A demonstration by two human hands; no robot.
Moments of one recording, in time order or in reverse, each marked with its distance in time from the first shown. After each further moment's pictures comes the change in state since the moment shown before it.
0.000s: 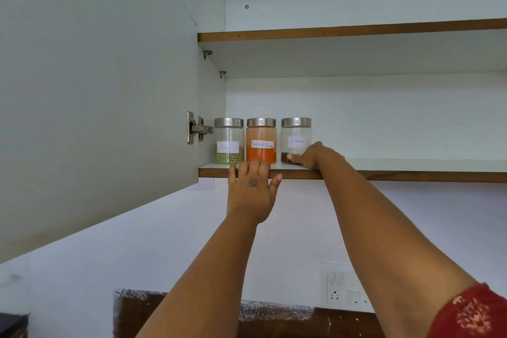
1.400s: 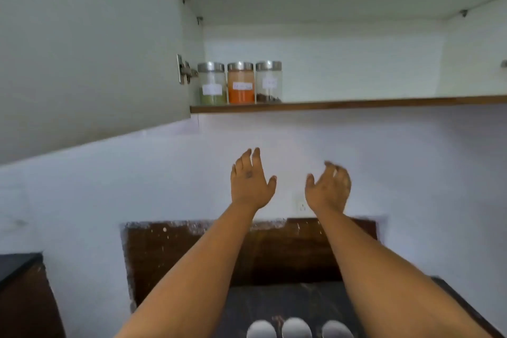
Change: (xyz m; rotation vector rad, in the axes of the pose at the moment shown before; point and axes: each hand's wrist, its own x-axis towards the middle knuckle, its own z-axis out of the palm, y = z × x) left_hand -0.142 0.042 -0.013 -0.251 -0.328 -0.099; right_hand -0.208 0.152 0.113 0.078 0.495 0.068
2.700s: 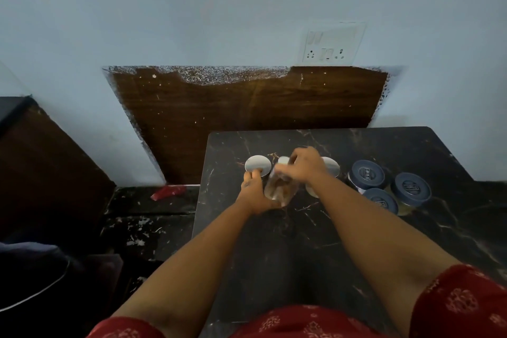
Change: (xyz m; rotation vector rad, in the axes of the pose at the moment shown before) left_hand -0.312 -0.051 0.161 -0.481 -0.824 -0.472; right_hand -0.220 0.133 0.080 -0.282 -0.937 0.086
